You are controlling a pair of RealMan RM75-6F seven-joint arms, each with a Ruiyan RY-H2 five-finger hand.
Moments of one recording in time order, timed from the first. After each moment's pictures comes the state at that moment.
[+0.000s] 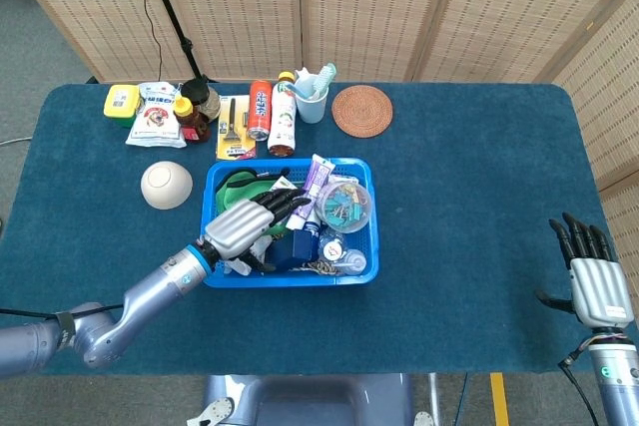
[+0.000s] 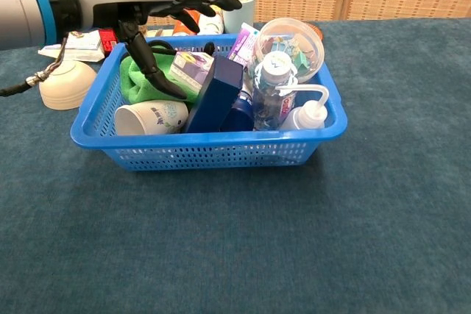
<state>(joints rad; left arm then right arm) -0.90 -1.31 -0.18 -1.73 1.27 0.79 -0.05 0.15 -1.17 0.11 -1.52 -1.41 1.38 0.02</state>
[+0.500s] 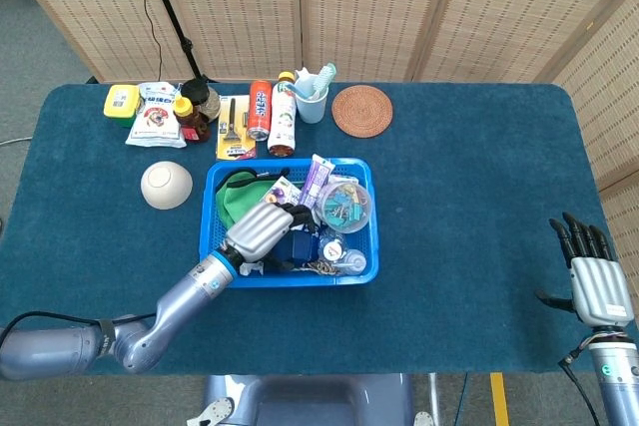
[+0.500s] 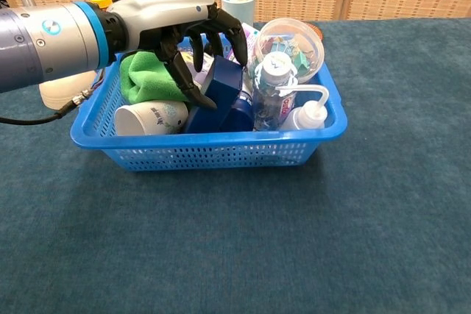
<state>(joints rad) -0.92 -1.49 -0.19 -1.68 1.12 0.89 0.19 0.15 -1.16 0.11 -1.52 -1.40 1.36 0.04</state>
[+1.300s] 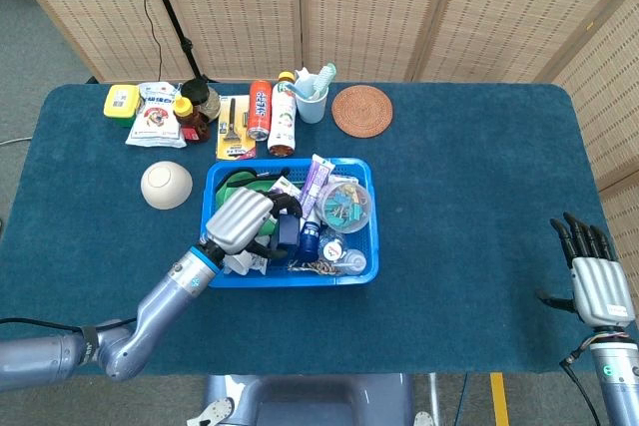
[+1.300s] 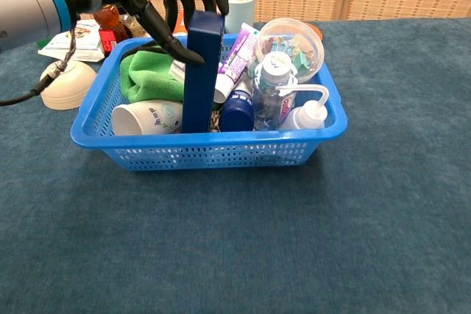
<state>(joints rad) -0.84 -1.40 -0.23 -1.76 1.21 1.02 0.09 0.15 -1.16 0.11 -1.52 -1.40 1.36 0.05</state>
